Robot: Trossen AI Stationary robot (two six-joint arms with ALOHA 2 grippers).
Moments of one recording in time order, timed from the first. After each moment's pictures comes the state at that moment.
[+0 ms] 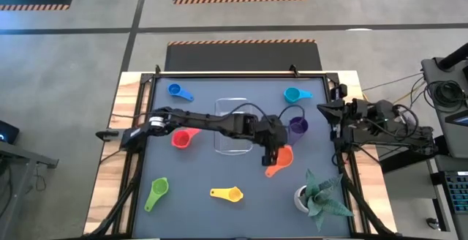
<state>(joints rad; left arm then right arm) -0.06 2.26 2.09 -0.55 0.01 0.05 -0.14 0.21 0.36 0.23 -0.06 -0.05</state>
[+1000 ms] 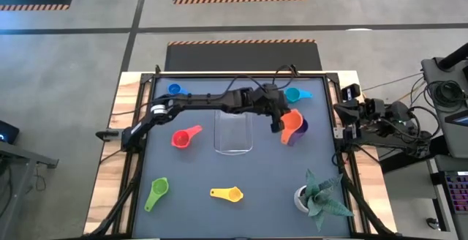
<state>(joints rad) 0.15 2.27 2.04 -0.26 0.01 0.03 -0.14 0.05 0.38 0.17 -0.09 0.01</state>
